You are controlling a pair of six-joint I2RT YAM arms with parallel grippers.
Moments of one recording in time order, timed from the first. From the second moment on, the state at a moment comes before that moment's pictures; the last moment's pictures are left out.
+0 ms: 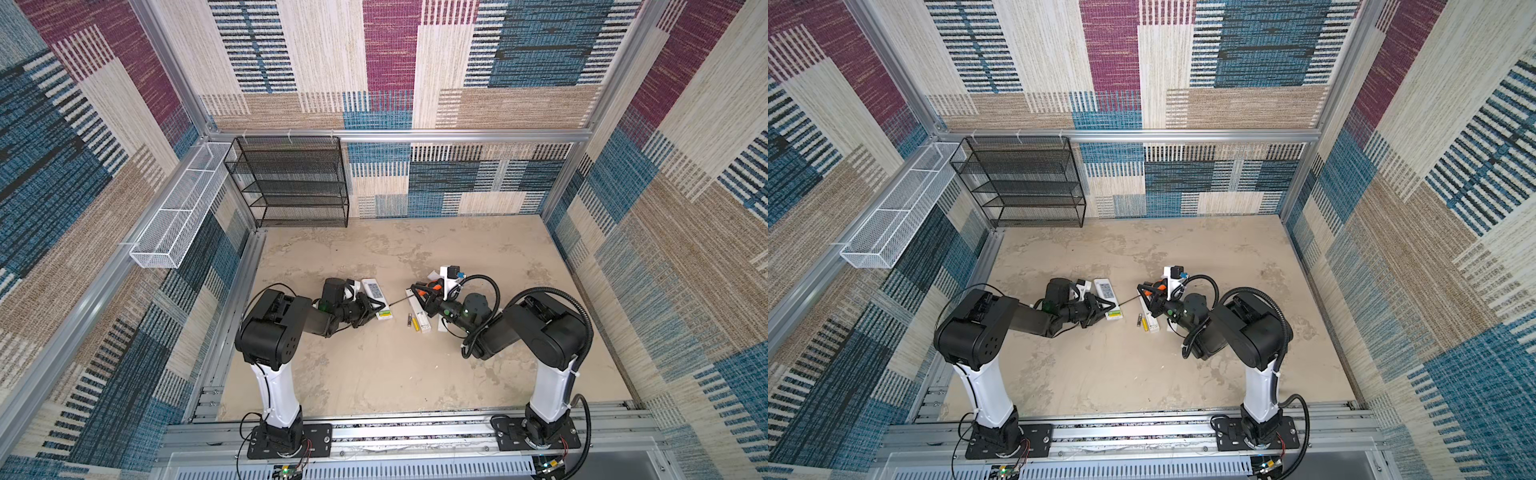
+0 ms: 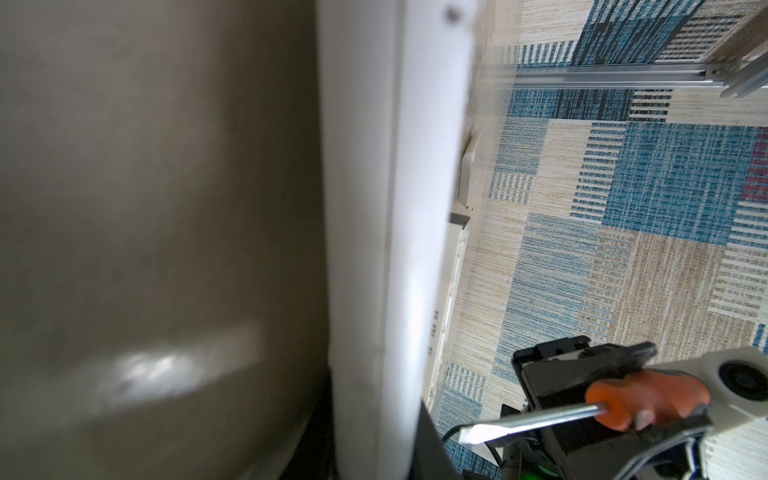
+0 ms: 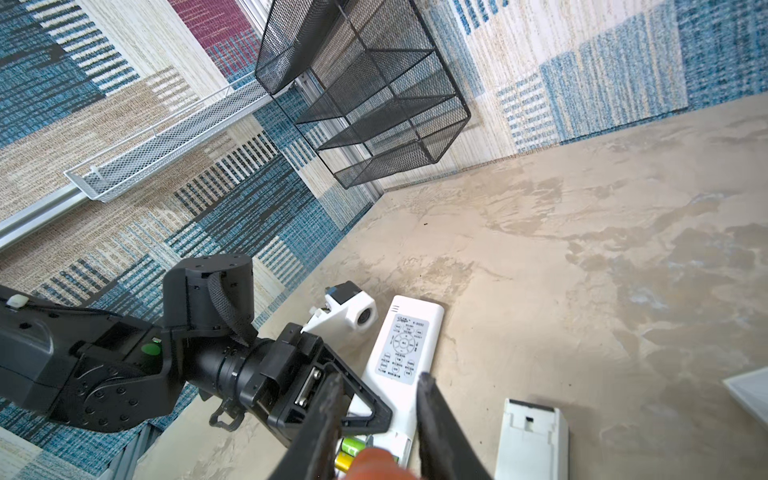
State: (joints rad) left arm -0.29 1.91 0.70 0.55 0.74 -1.06; right arm 0.55 1.89 0.54 1.38 -0.31 0.58
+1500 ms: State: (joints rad) left arm -0.29 1.93 0.73 0.50 0.77 -1.02; right arm 0.57 1.85 0.62 1.09 -0.31 0.45
